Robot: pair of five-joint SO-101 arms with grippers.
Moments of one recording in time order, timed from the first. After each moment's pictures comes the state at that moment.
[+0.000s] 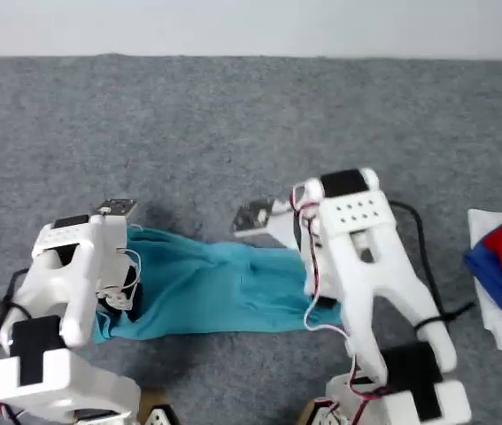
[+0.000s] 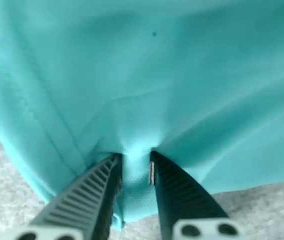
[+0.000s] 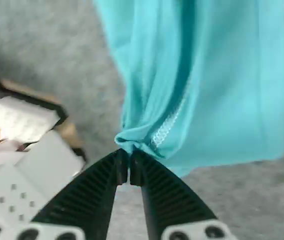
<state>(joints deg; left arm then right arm) -14.8 10.4 40.0 72.4 -12.1 -15.7 -9.4 22.1 100.7 60.3</state>
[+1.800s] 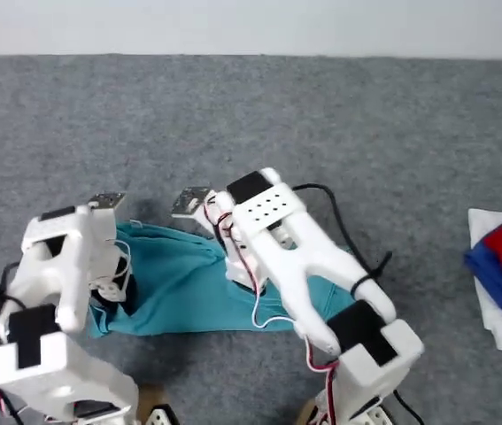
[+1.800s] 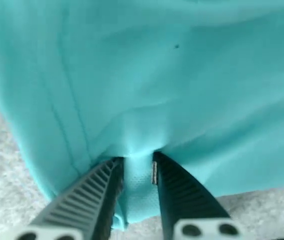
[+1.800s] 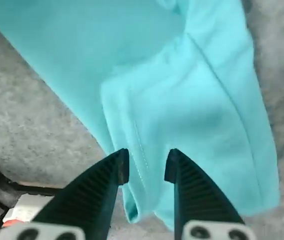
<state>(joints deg) -20.0 11.5 33.4 75.8 -12.9 -33.7 9.1 5.6 93.6 27.5</state>
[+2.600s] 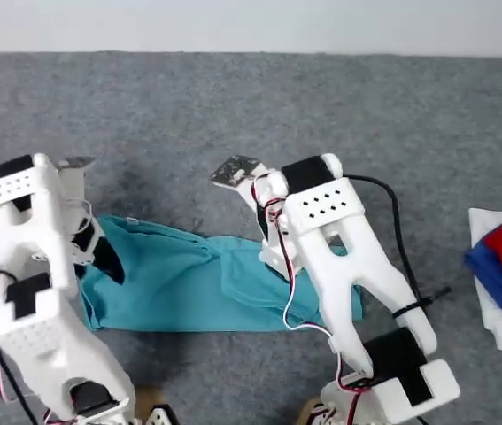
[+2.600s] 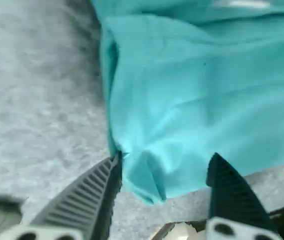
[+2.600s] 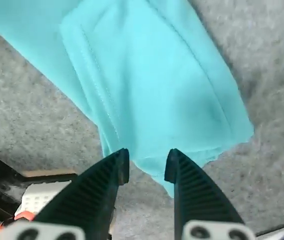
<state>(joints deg) -25.6 23.8 0.7 98.7 -24.2 -24.1 -2.8 7.9 98.7 27.3</state>
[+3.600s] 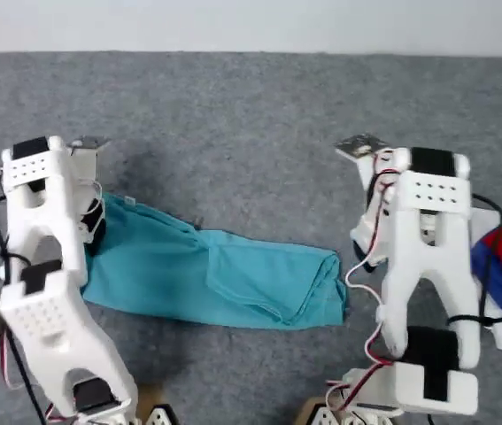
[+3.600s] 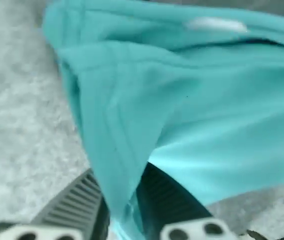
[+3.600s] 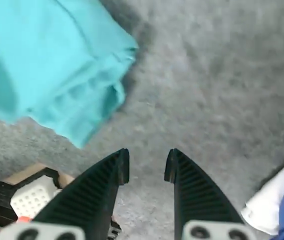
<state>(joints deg) -21.6 29.8 -13.1 99.4 -24.7 7.6 -2.8 8.2 98.7 34.2</state>
